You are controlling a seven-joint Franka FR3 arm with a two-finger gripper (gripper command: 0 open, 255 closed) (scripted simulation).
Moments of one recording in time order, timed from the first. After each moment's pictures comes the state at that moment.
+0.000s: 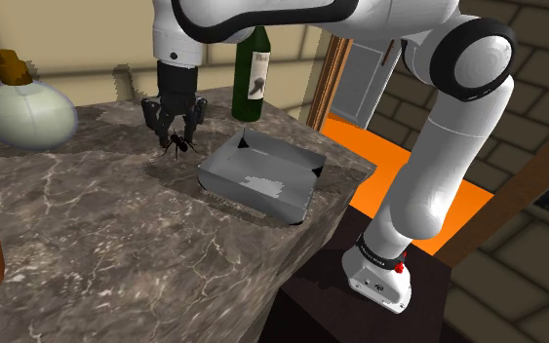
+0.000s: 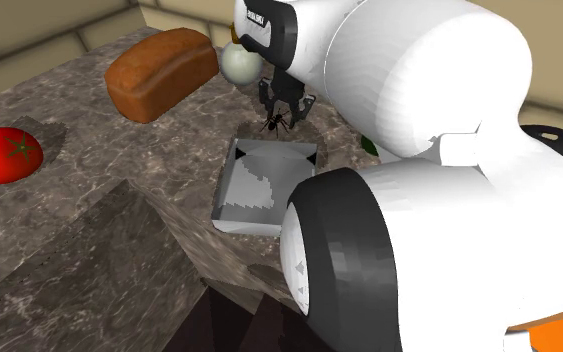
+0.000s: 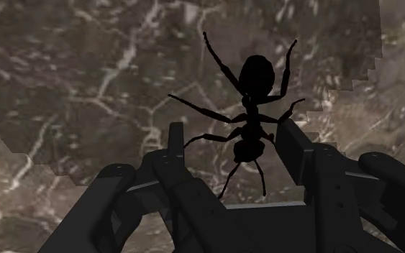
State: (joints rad) arm 0.19 0.10 0.37 -1.73 0.14 1.83 0.50
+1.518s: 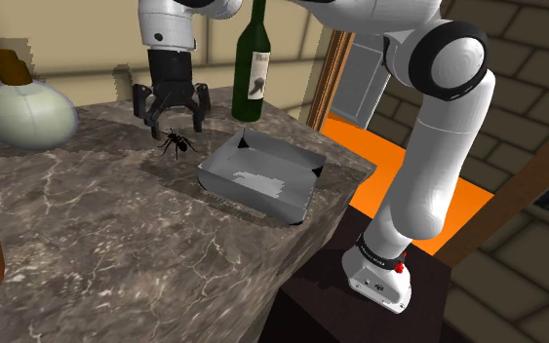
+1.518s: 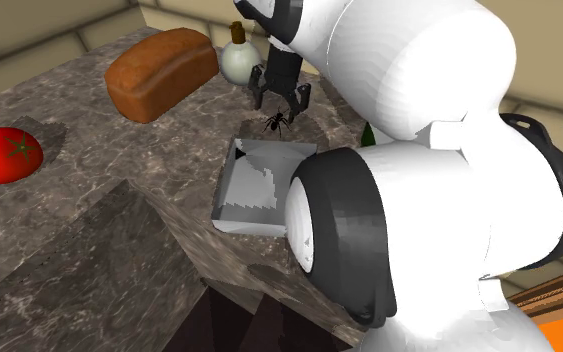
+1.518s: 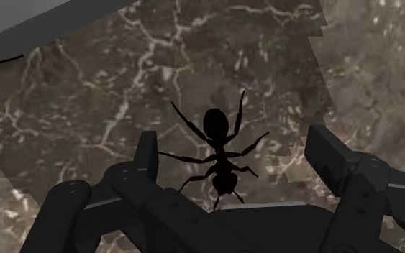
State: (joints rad) arm 0.21 0.20 0.38 -1.52 0.16 1.55 0.66
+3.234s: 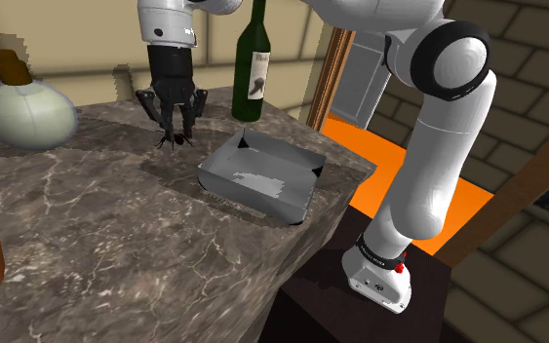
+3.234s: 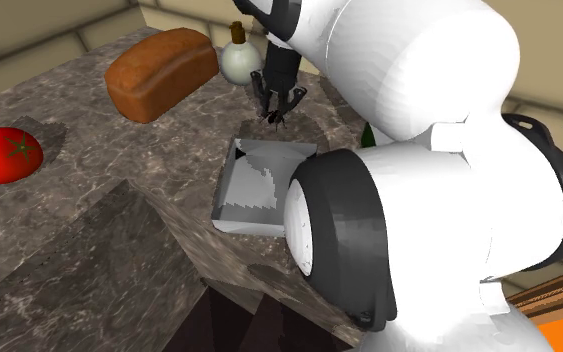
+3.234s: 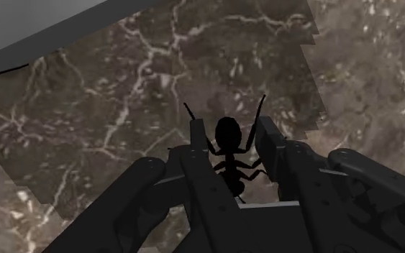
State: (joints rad) arm 0.22 0.19 0.38 -1.50 0.17 1.53 0.67
